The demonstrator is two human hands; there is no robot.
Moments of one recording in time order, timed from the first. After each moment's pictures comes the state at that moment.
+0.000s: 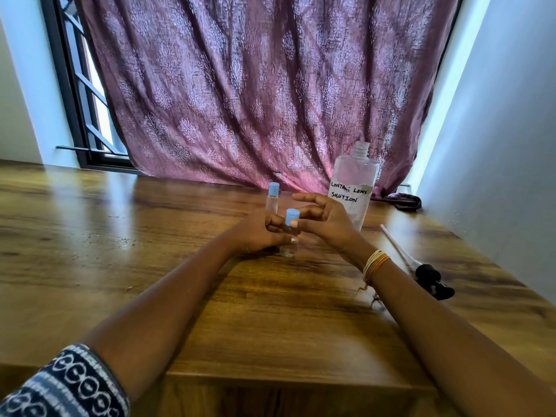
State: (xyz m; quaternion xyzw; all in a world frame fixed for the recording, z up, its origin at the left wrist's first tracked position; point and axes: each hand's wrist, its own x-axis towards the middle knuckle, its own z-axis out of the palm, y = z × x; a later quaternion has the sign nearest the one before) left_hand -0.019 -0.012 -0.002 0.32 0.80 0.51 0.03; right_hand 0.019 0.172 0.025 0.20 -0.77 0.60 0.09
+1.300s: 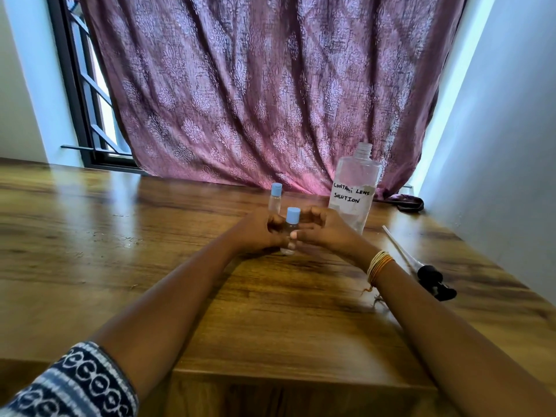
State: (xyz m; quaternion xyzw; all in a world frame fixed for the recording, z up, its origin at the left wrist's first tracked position) left_hand -0.016 -0.015 0.001 0.29 0.85 0.44 -0.01; right_hand 0.015 0.172 0.019 0.19 -0.80 0.57 0.04
